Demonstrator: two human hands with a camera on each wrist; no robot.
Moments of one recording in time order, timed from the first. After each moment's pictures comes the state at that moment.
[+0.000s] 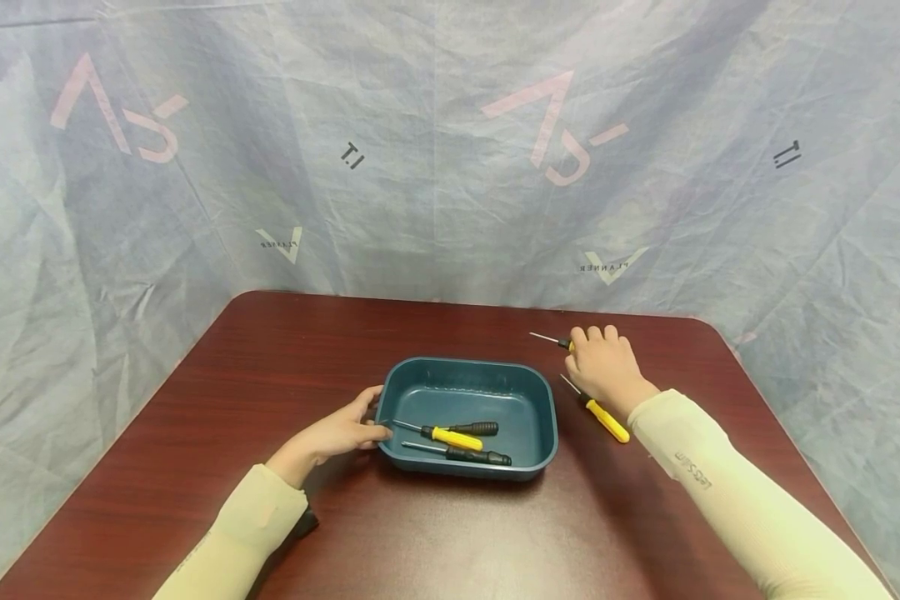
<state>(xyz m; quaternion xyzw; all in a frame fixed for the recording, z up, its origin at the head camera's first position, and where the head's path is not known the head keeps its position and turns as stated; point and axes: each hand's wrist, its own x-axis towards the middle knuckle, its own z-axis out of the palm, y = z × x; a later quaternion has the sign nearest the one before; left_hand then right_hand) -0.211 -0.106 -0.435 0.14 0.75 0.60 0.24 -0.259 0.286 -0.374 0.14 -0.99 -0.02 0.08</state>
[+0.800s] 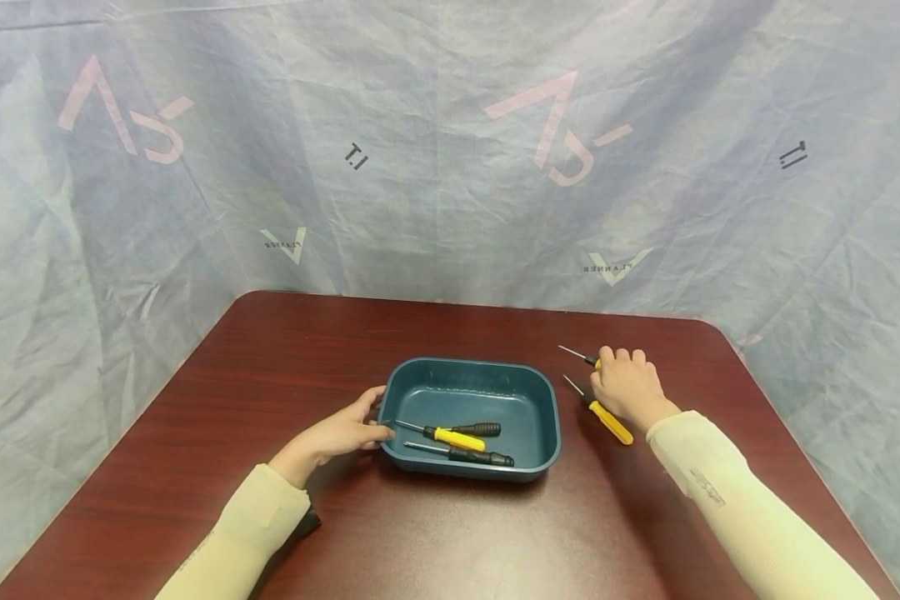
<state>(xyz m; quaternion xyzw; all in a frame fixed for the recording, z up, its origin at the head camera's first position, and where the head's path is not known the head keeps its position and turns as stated) -0.211 -0.105 -0.434 0.14 0.75 0.60 0.23 -0.250 0.316 -0.398 0.09 -0.99 0.03 0.01</state>
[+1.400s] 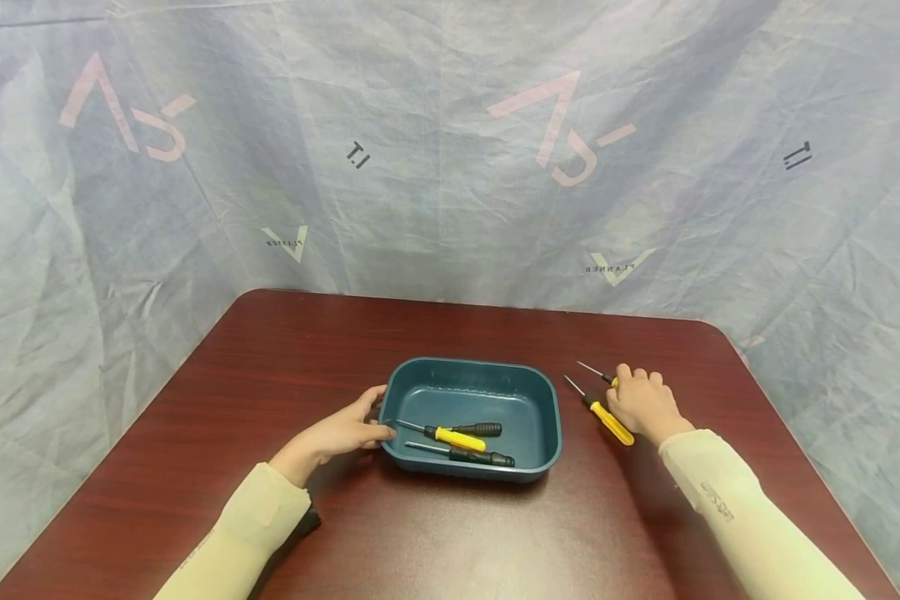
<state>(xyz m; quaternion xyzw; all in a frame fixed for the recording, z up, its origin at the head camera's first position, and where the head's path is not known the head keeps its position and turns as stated) -0.209 -0.105 -0.432 0.13 0.76 0.59 0.23 -0.244 0.339 -0.423 0.06 -1.00 0.07 -0.01</state>
